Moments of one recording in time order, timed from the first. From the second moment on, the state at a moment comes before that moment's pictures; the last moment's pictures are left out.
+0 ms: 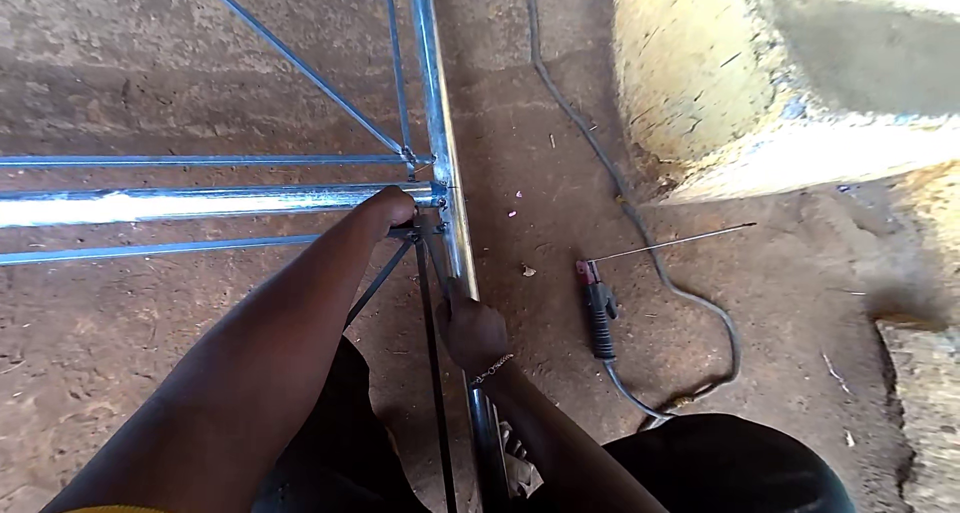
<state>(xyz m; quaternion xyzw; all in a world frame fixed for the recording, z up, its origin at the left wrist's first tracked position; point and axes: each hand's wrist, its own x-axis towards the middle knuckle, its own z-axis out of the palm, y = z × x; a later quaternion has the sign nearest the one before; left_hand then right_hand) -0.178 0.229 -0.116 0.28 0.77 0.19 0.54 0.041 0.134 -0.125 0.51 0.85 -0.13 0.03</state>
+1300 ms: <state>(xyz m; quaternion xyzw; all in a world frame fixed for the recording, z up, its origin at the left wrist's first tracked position) -0.179 0.232 -0.118 0.26 0.77 0.21 0.55 0.040 0.137 -0.114 0.50 0.85 -0.15 0.06</state>
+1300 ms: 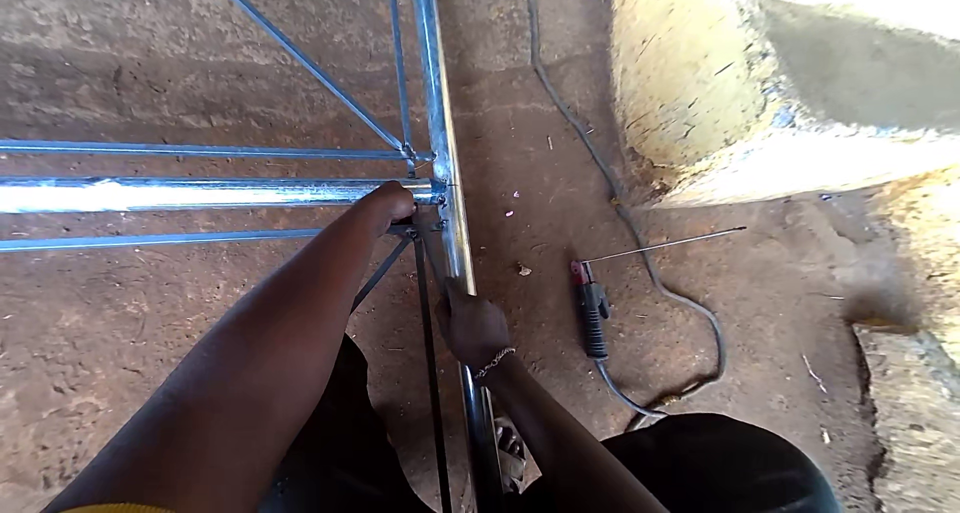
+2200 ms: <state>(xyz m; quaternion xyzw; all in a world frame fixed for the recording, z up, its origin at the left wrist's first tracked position) -0.181 0.230 -0.128 0.35 0.78 0.11 0.51 0.037 0.166 -0.106 0.53 0.66 -0.52 -0.07</state>
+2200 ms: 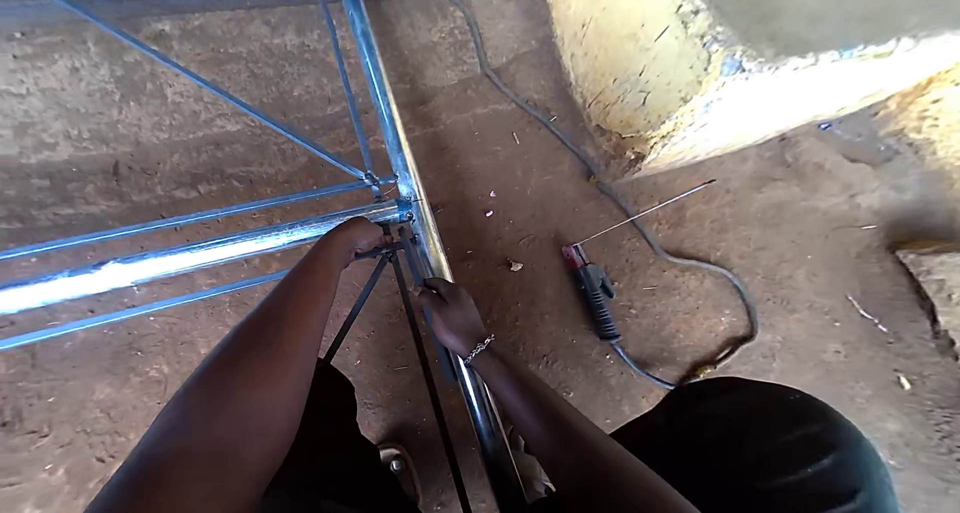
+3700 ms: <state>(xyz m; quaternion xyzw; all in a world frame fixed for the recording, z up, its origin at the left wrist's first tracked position) -0.041 0.051 -0.184 -0.15 0.72 0.42 0.54 0.073 0.163 -0.173 0.61 0.74 -0.27 -0.07</state>
